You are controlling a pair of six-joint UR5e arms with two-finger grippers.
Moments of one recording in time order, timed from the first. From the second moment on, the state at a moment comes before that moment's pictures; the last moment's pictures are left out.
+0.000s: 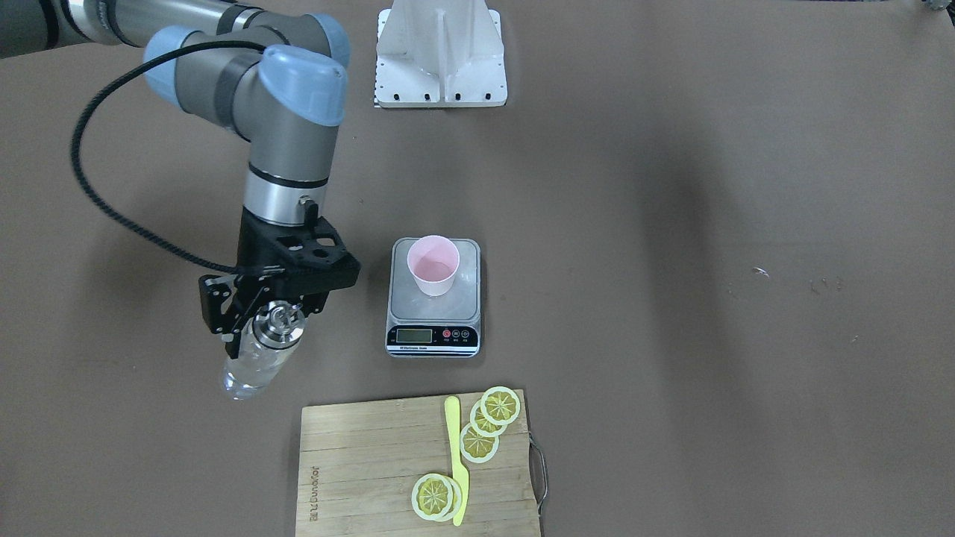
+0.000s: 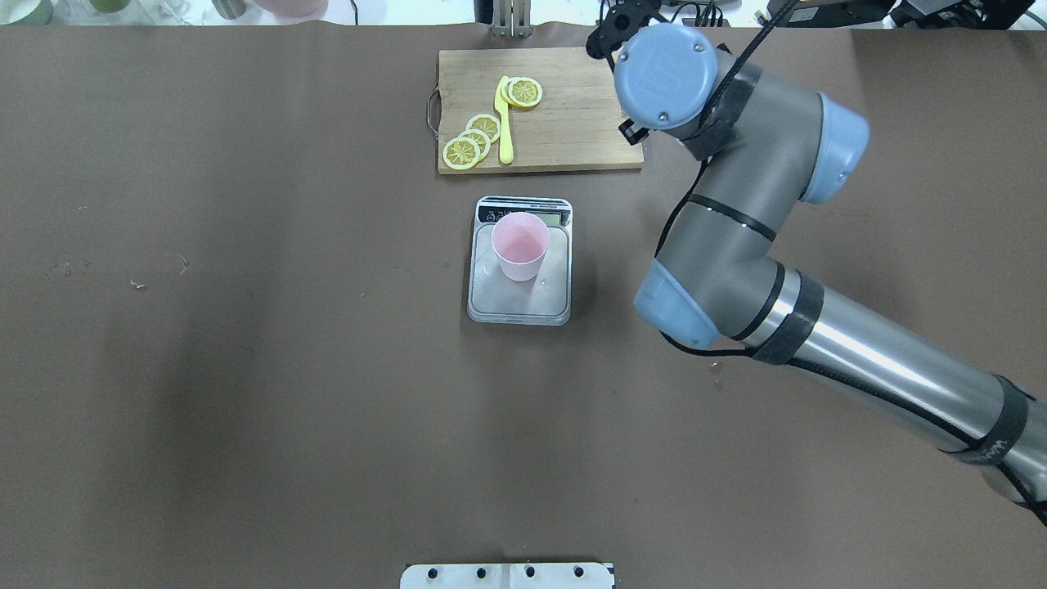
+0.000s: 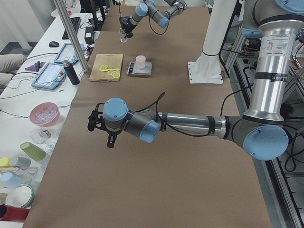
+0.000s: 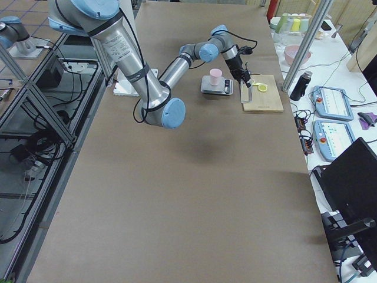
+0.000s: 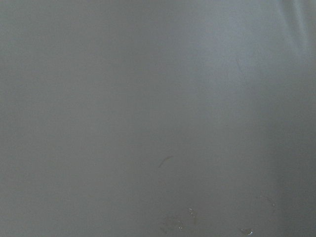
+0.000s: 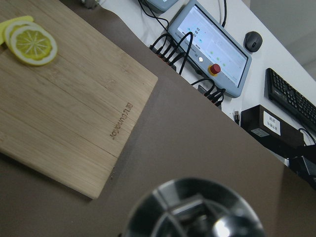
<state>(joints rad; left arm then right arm) -1.57 -1.65 -1.56 -1.96 -2.52 -0.28 0.77 -0.84 1.63 -1.69 1.44 0.45</state>
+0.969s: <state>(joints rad) -1.58 -1.67 -1.56 -1.95 -2.52 -0.22 1.05 -0.99 1.48 -1.50 2.01 0.45</state>
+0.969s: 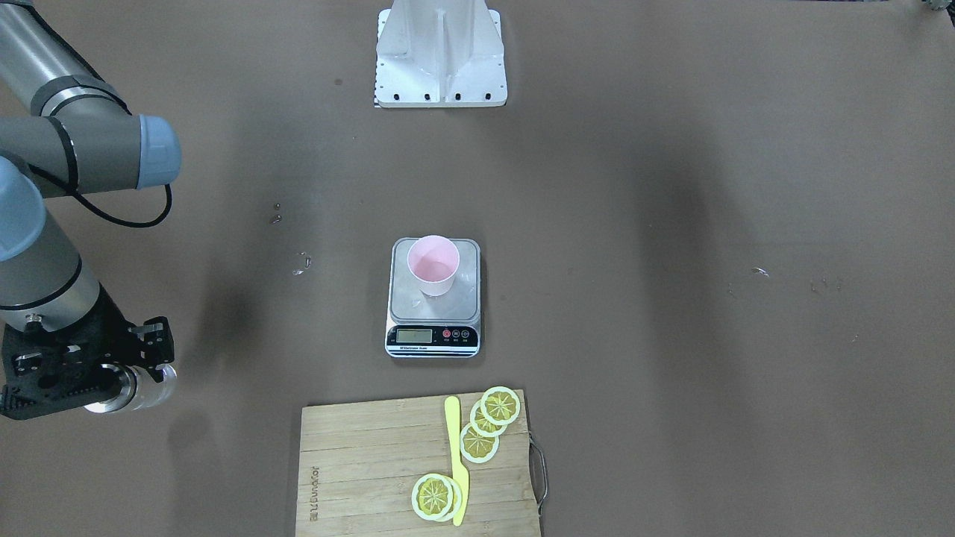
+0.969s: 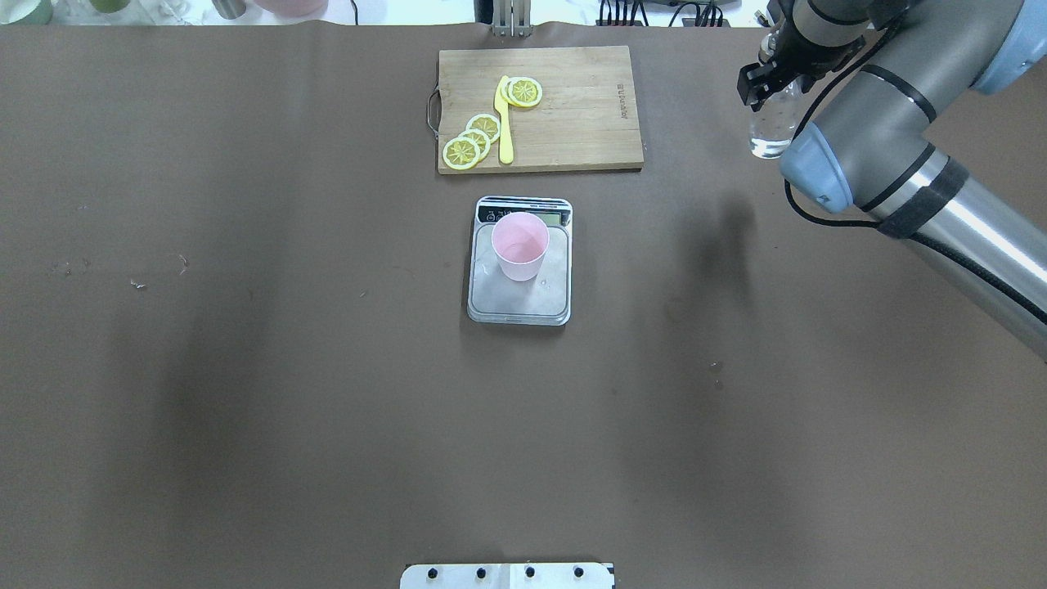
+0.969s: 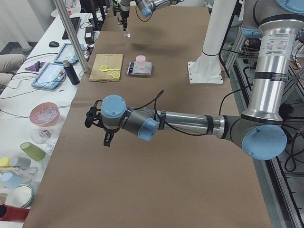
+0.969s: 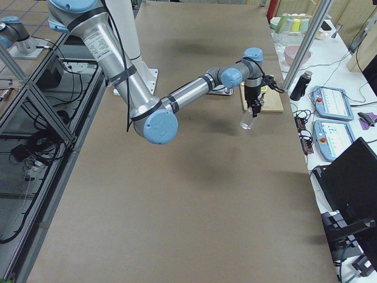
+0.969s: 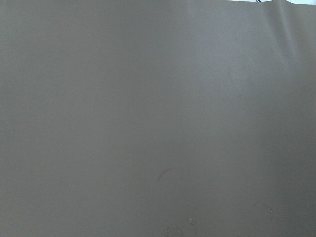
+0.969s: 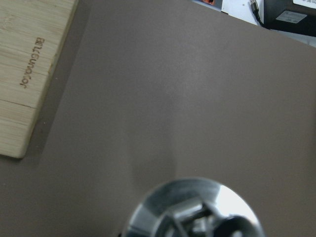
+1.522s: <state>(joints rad) -1.59 -1.67 -1.59 -1.95 -2.52 -0.23 1.07 -1.14 1.49 -1.30 2.06 0.47</state>
